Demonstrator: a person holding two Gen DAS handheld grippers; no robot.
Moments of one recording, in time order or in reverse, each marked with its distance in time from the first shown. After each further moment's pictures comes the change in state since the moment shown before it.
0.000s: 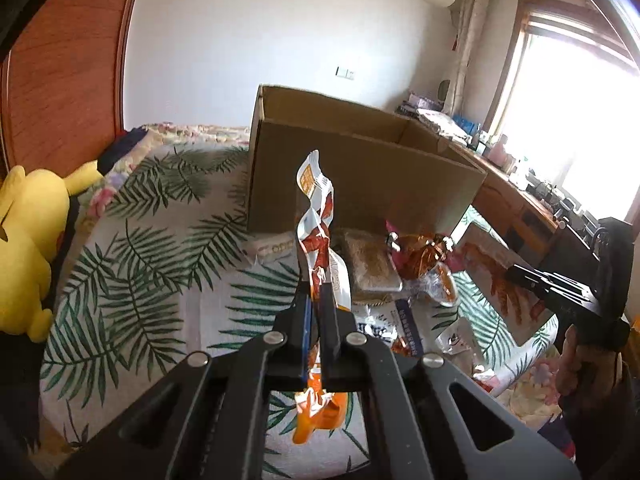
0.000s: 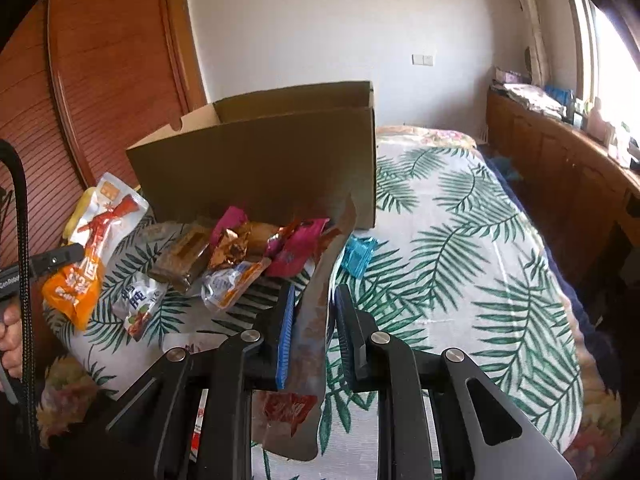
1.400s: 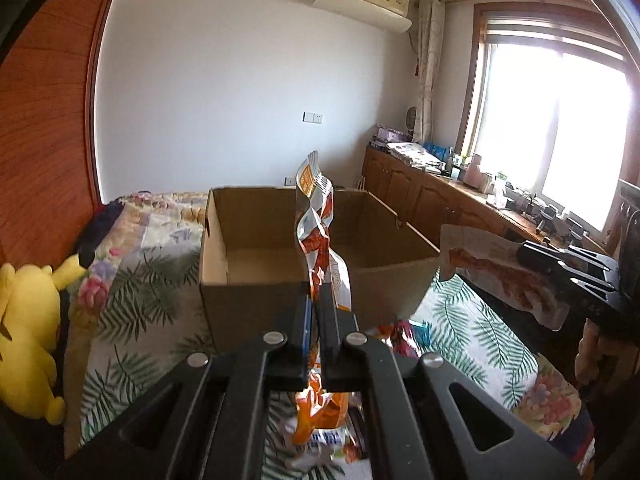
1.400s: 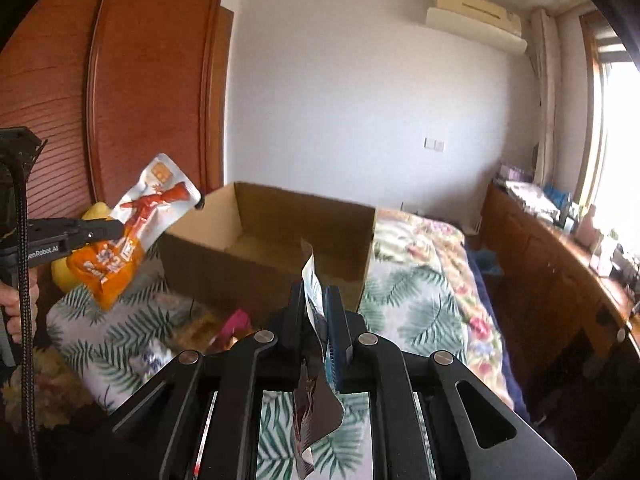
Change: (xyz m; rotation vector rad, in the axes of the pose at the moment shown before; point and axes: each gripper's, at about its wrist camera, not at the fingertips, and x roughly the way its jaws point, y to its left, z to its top) left arm -0.013 -0.051 0.099 0.134 -0.140 -0.039; right arm -0.071 0.029 0.096 -0.218 -0.200 -0.053
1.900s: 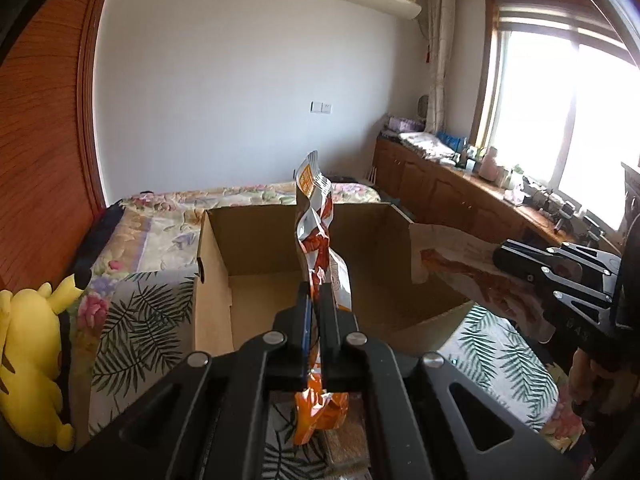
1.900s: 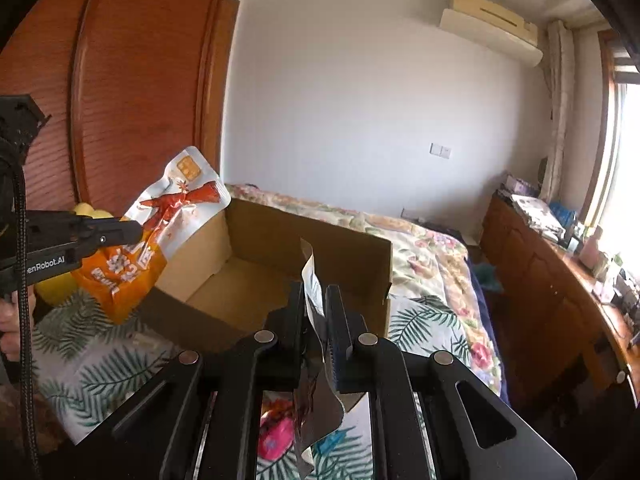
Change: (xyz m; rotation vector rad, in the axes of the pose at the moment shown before) left arm 0.075 0.013 0.050 0.007 0.063 0.040; right arm 0.087 0.014 0.045 -0.045 0.055 -0.016
